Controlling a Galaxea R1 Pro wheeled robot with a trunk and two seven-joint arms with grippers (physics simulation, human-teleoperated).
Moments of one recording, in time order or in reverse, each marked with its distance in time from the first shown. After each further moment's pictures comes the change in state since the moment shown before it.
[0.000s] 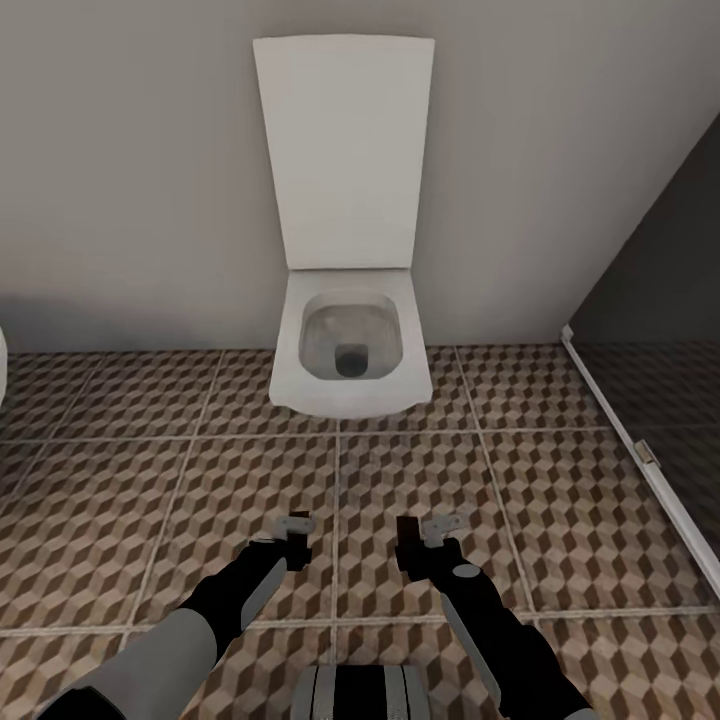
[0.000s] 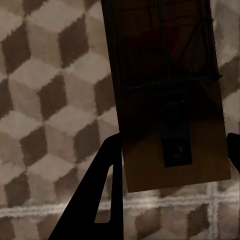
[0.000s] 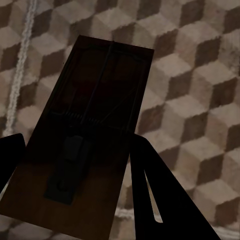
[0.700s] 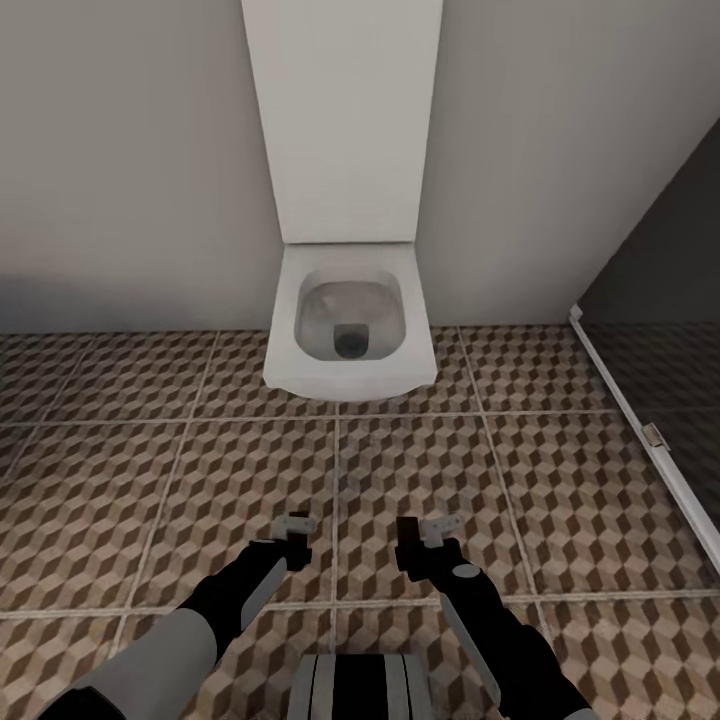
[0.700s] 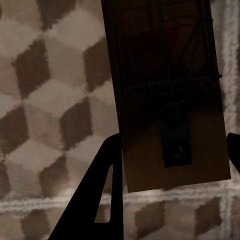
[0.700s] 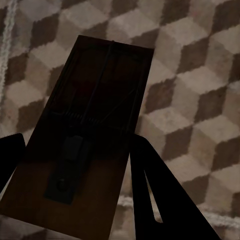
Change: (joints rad) left arm 0.000 0.000 0.000 -0.001 0.000 0.000 0.001; right arm 0.000 0.001 0.000 0.001 0.000 0.000 0.000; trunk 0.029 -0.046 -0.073
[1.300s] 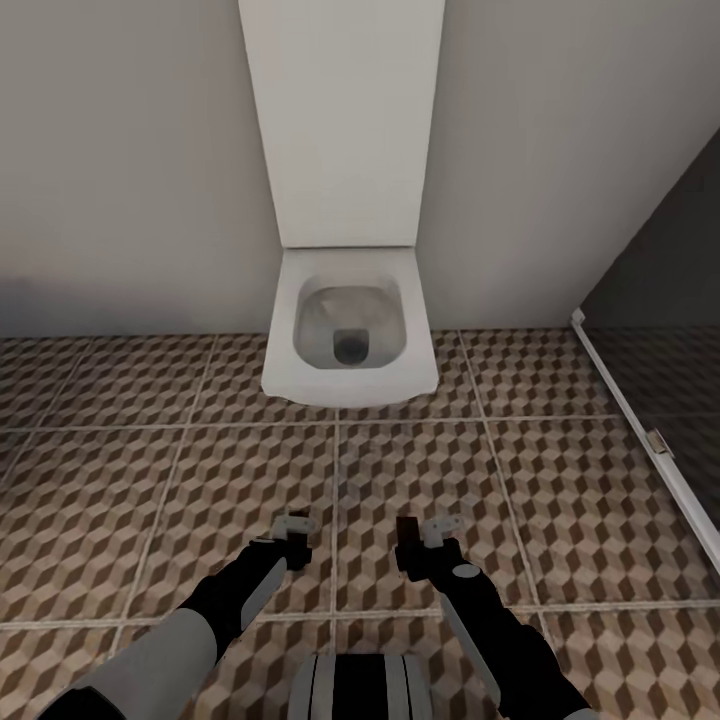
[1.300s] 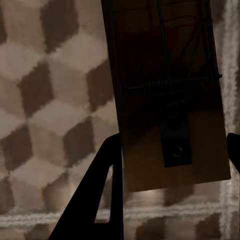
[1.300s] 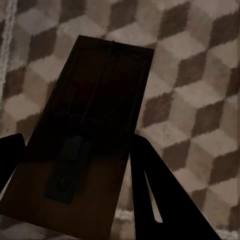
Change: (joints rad) left arm 0.000 0.000 0.000 -0.001 0.000 -0.001 0.002; right arm 0.000 0.001 0.000 0.000 0.000 0.000 0.000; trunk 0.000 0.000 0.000
